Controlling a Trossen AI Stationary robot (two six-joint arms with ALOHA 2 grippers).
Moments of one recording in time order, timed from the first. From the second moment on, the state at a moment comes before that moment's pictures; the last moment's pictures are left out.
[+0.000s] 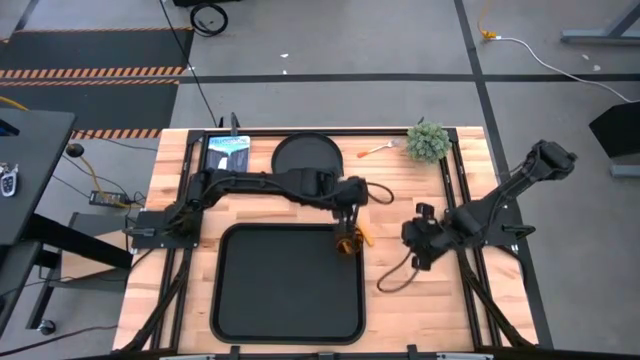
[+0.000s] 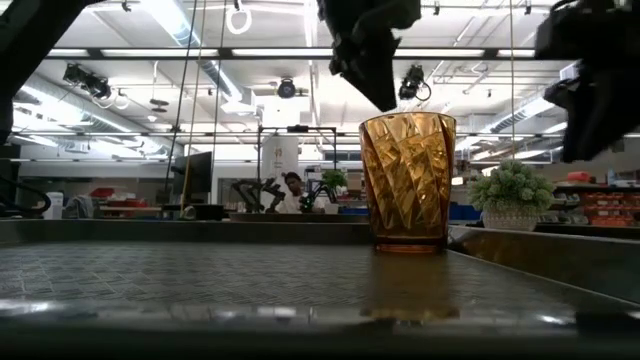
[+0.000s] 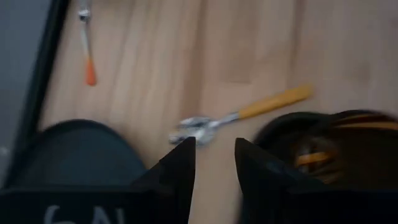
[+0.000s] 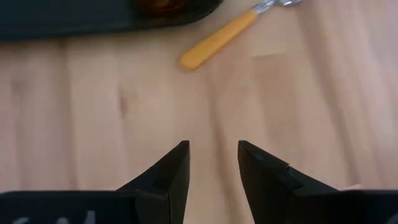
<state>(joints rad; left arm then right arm) -0.01 2.14 2.10 -0.99 -0.29 -0.04 0.53 1.09 0.68 -0.84 0.40 0.64</state>
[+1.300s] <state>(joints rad) 0.78 2.14 1.97 -1.11 0.31 0.38 -0.05 1.05 0.68 -0.27 0.42 0.24</state>
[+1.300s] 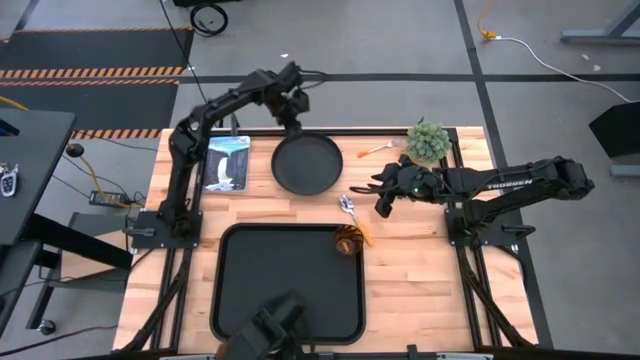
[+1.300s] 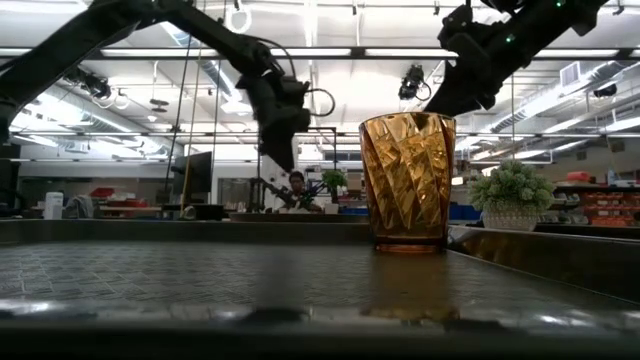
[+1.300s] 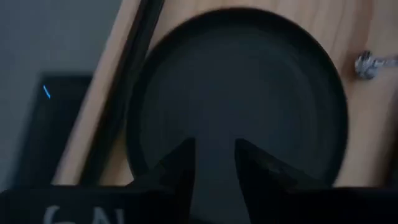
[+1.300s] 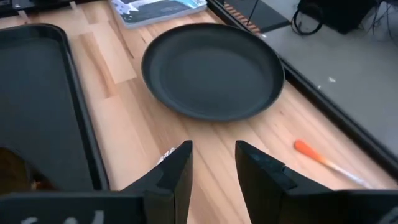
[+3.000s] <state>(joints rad) 0.82 2.14 1.69 -1.02 -0.01 0.12 0.09 1.05 0.65 -0.08 0.39 0.32</state>
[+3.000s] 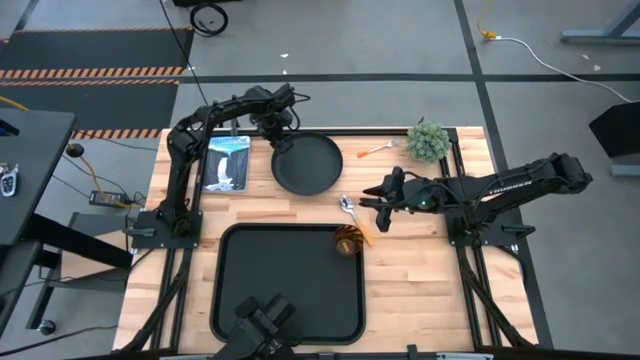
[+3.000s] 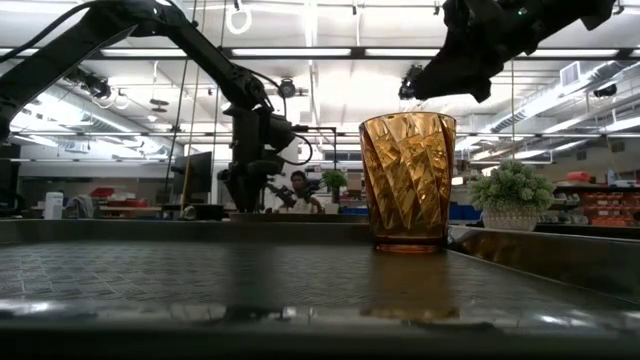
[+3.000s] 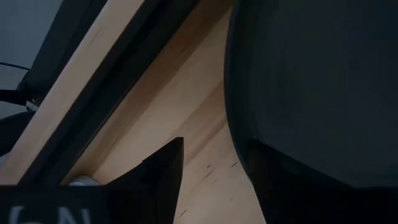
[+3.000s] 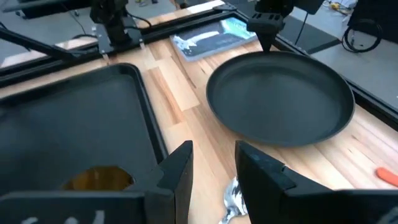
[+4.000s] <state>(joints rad) 0.82 2.14 1.69 -0.73 -0.01 0.12 0.10 1.05 0.65 0.02 0.39 0.36</state>
